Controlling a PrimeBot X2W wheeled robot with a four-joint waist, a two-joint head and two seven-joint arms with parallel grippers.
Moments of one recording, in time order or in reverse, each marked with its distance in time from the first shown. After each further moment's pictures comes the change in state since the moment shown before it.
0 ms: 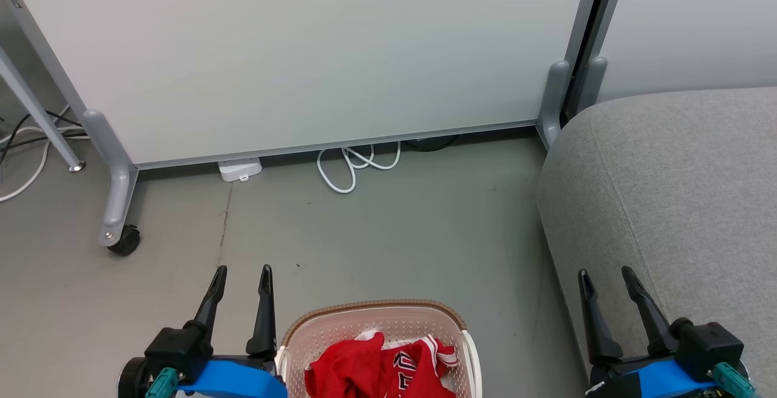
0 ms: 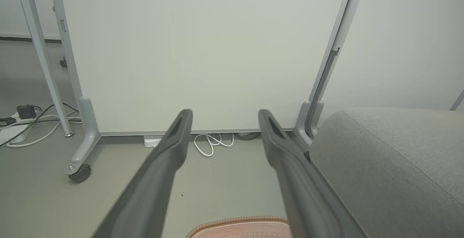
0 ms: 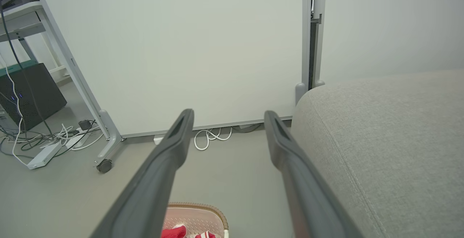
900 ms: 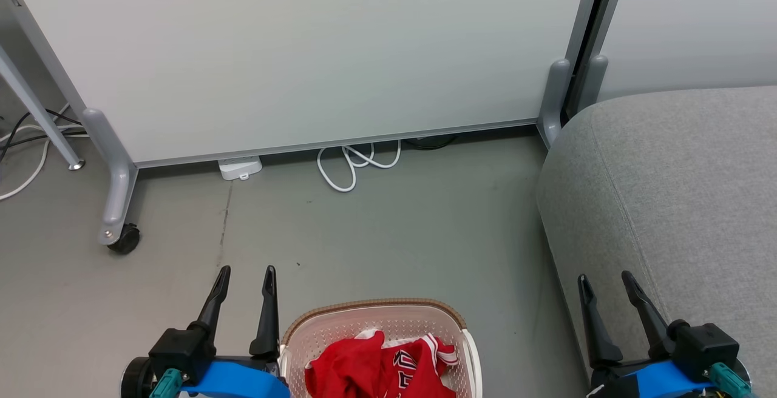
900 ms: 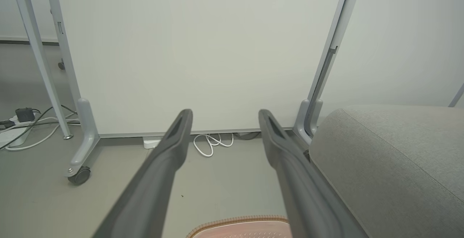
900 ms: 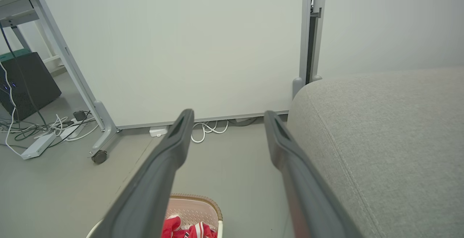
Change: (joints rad) left arm 0.001 -0.001 -0.008 0.000 0.014 0.001 -0.008; right arm 0.002 -0.001 -0.007 0.015 -0.031 0.000 0.011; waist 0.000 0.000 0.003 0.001
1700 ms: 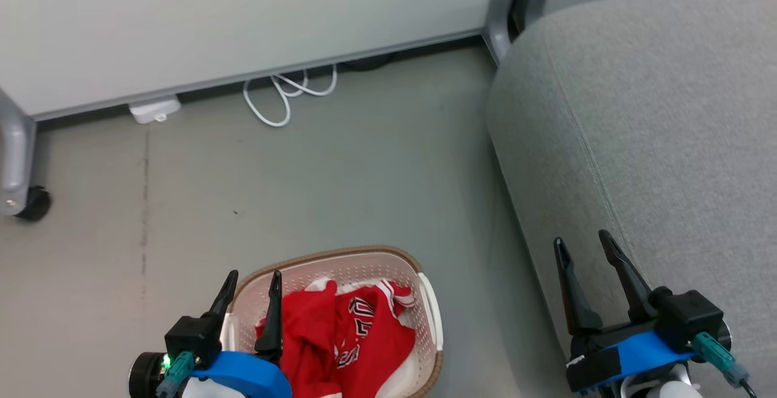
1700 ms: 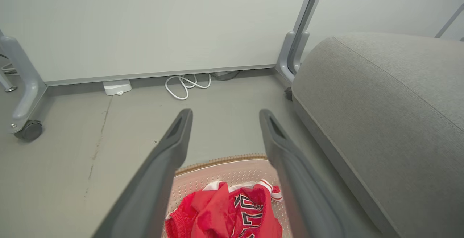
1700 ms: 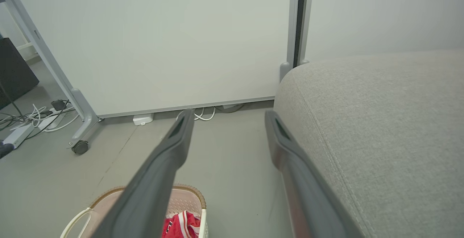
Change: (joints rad) left arm -0.075 0.005 -0.015 0.167 0.012 0.002 0.000; right arm -0.073 -0.001 0.060 -0.051 -0.016 0.000 0.003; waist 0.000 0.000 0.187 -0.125
